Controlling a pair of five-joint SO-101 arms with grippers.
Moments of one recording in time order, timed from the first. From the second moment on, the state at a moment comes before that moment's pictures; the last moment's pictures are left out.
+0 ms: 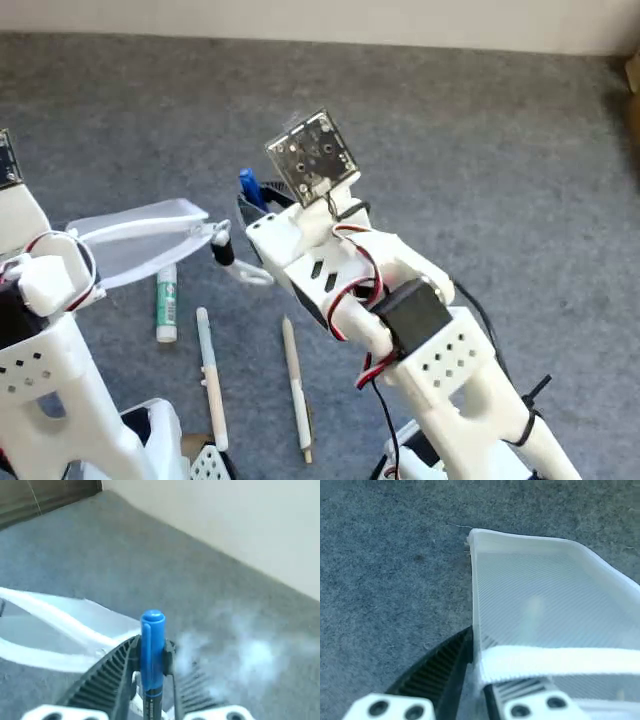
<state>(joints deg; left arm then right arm) -30.3 -46.3 19.6 92.8 5.8 -42.9 -42.4 24.7 46.1 3.7</state>
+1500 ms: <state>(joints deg) -21.5 -46.3 20.7 91.1 8.0 -53.9 -36.2 34.0 -10.4 3.6</state>
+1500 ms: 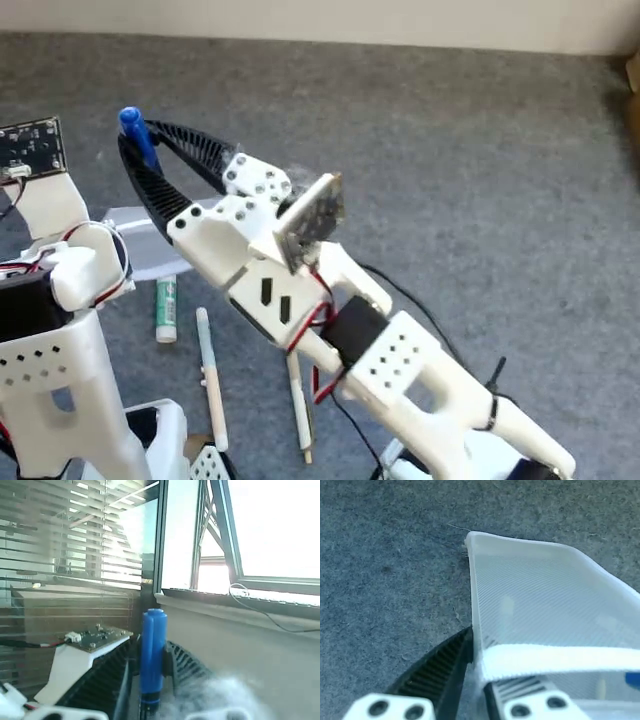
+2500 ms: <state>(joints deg) -21.3 -46.2 20.8 90.8 8.0 -58.7 -46.5 52.7 -11.5 3.7</state>
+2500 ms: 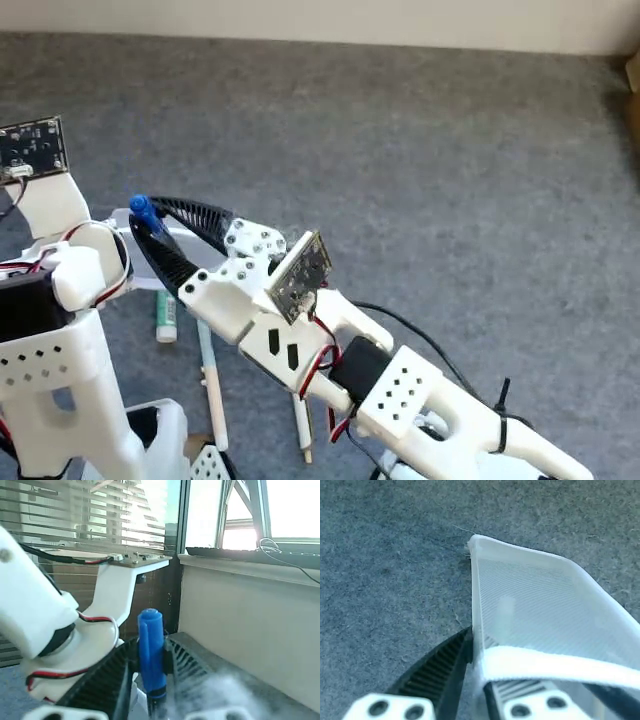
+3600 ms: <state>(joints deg) -23.6 -46.2 20.7 90.4 8.0 -58.4 -46.7 37.6 26.2 3.7</state>
